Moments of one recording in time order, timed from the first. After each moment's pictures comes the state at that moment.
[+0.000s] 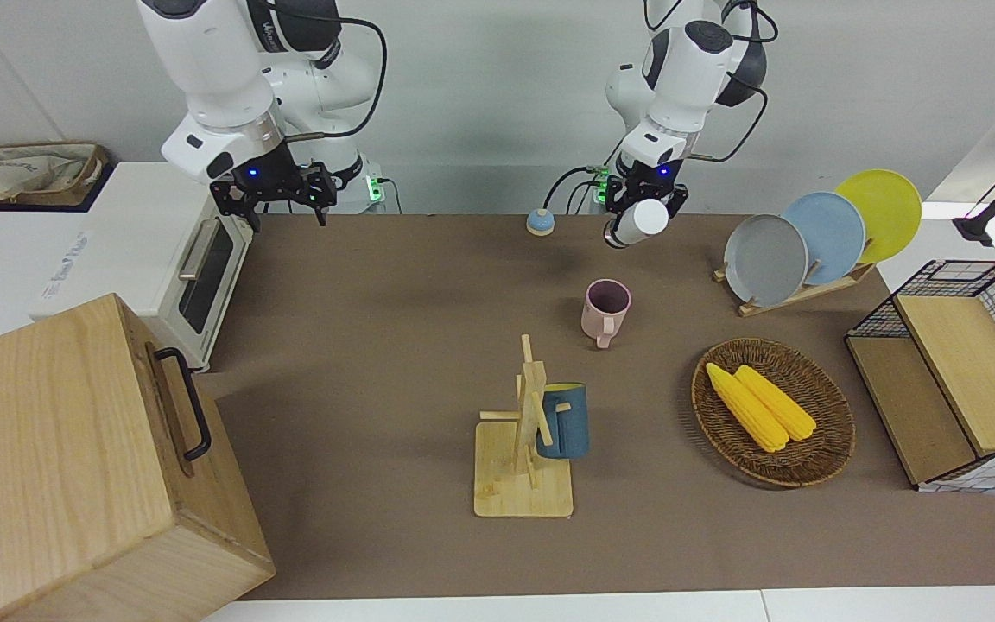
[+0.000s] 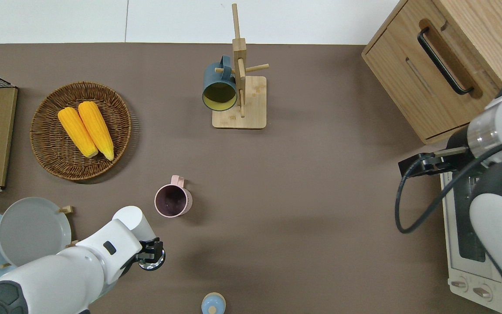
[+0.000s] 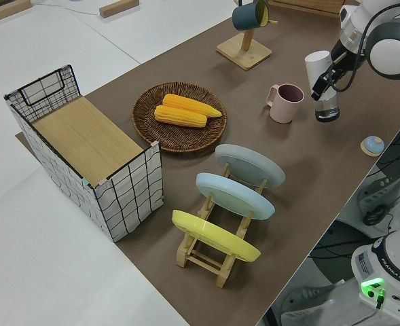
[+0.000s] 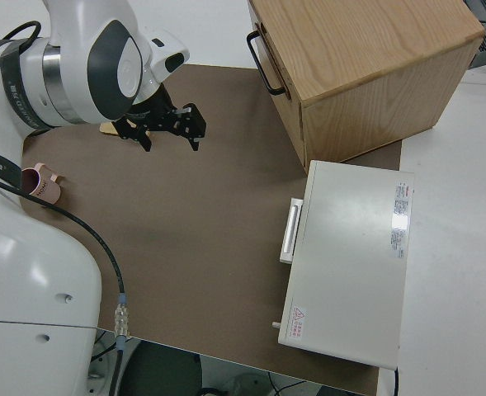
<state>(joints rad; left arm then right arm) -0.12 -0.53 -0.20 -2.52 -0.22 2.14 -0.10 0.26 0.03 -0.15 -1.55 0.01 1.48 0.01</state>
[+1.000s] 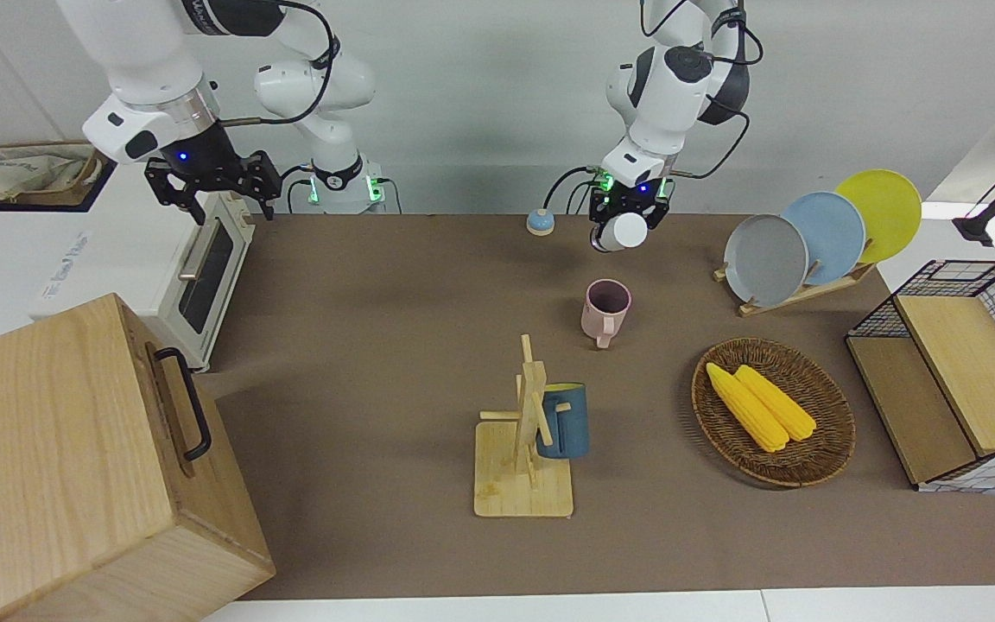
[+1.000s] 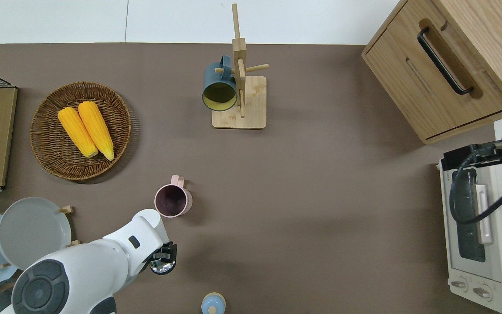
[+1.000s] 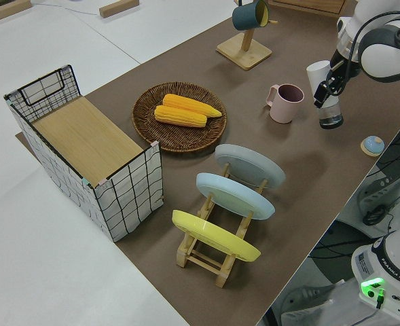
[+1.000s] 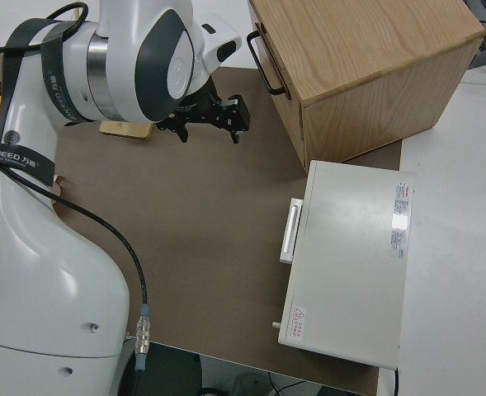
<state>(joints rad) -0.14 -0.45 -0.24 -2.52 -0.24 2.15 -0.10 0.15 0.02 -0.15 -1.51 0.00 1.48 -0.06</state>
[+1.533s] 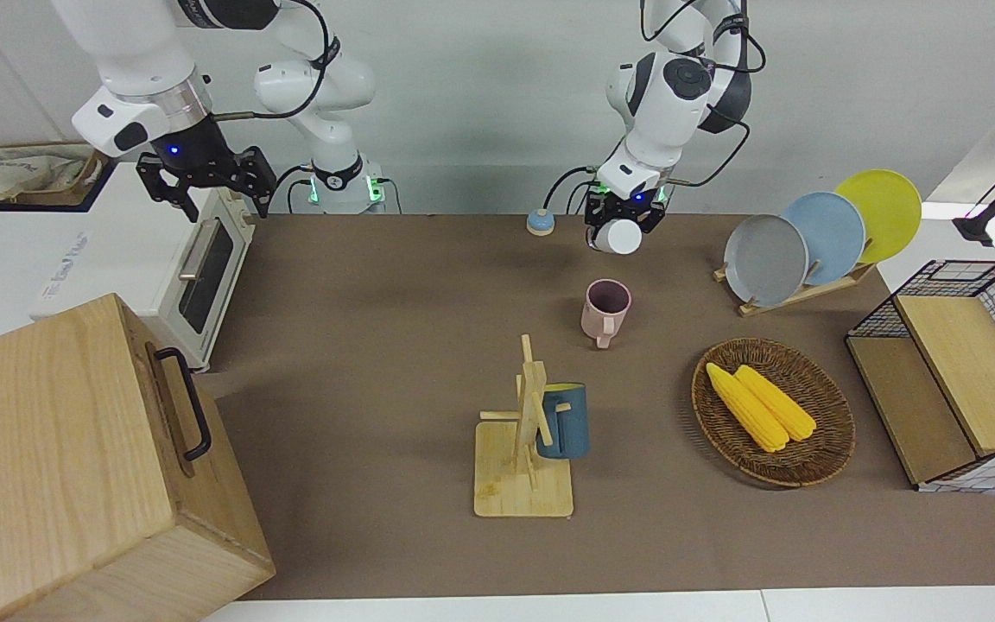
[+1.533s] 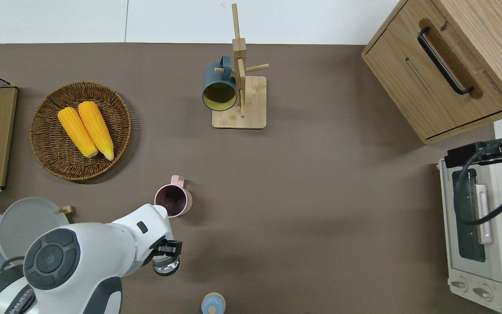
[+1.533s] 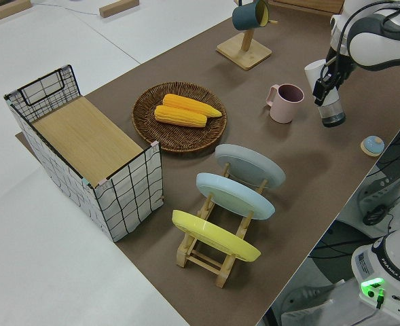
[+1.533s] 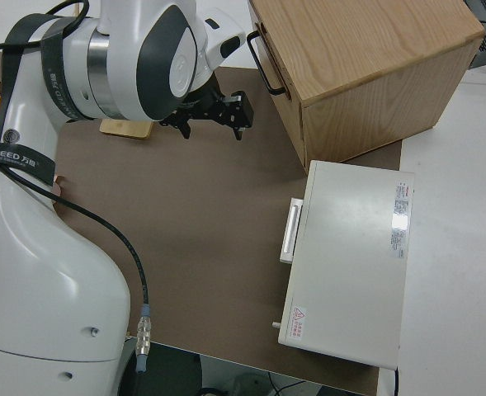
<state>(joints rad) -0.14 -0.35 -0.24 -2.42 -0.23 2.04 -0.10 0.14 0.02 -0.14 -1.50 0.00 1.48 -0.06</state>
